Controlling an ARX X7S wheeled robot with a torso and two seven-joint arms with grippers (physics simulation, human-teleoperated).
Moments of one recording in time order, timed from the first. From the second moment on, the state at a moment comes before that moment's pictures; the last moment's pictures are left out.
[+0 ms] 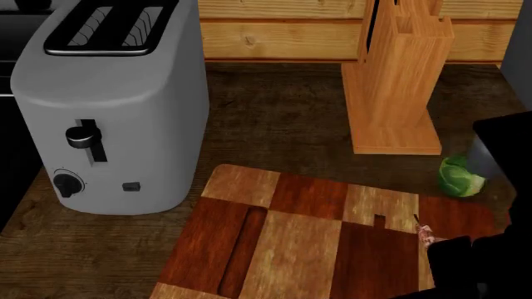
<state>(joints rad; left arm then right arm) -1.27 -0.26 0.07 -0.11 -0.40 -0.98 -0.25 1.50 1.10 -0.91 -0.12 2.64 1.31 1.24</state>
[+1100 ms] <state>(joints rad) -1.28 -0.26 0.08 -0.10 -0.42 -0.98 -0.27 1.39 1.38 -0.82 0.00 2.28 1.29 1.02</state>
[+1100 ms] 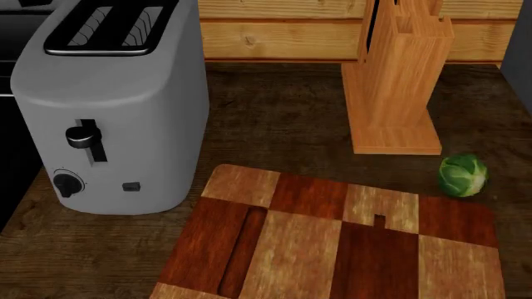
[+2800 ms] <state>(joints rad) -1.28 -0.29 0.09 -0.15 -0.43 -0.94 -0.28 1.79 0.85 -0.94 0.46 1.63 1.46 0.51</state>
